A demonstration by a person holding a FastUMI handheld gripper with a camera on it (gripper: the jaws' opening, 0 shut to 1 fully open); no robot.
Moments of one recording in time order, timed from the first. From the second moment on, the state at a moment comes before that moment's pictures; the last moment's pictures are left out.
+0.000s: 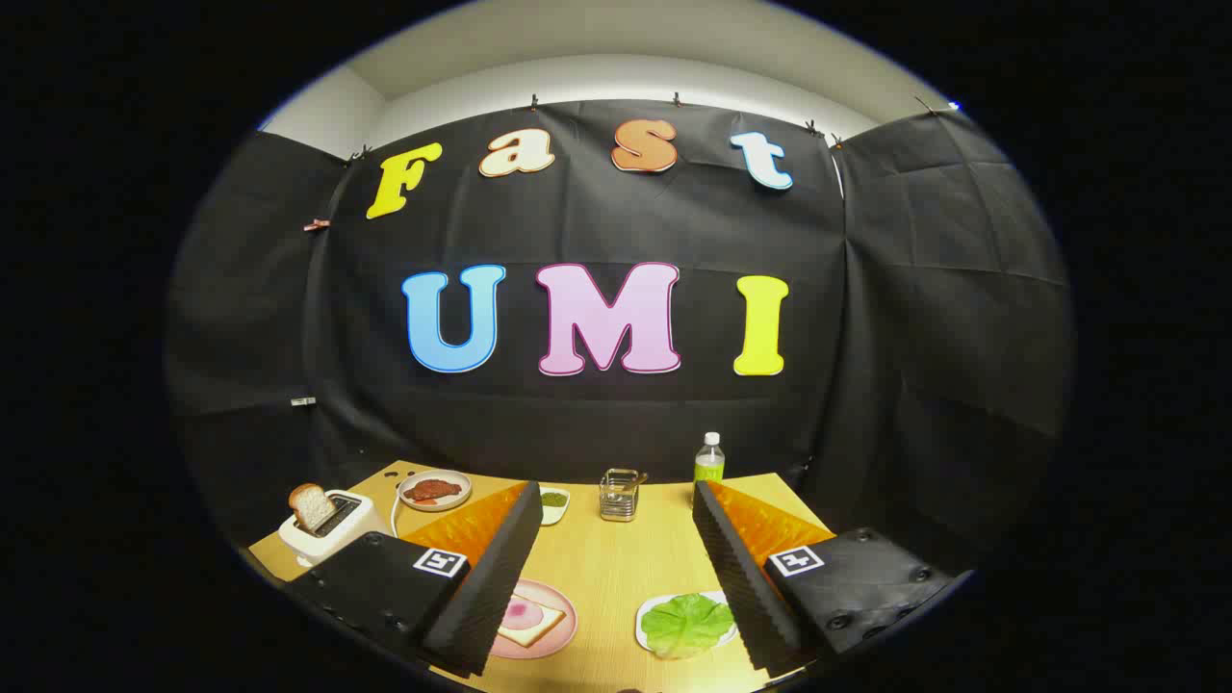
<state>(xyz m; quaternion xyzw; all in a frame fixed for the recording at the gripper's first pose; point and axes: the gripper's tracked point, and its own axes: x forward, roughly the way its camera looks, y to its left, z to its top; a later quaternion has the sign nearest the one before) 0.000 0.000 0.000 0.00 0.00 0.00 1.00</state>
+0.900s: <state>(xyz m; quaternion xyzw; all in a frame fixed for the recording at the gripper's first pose) 0.008 -0.015 -0.015 0.01 0.02 -0.01 1.00</state>
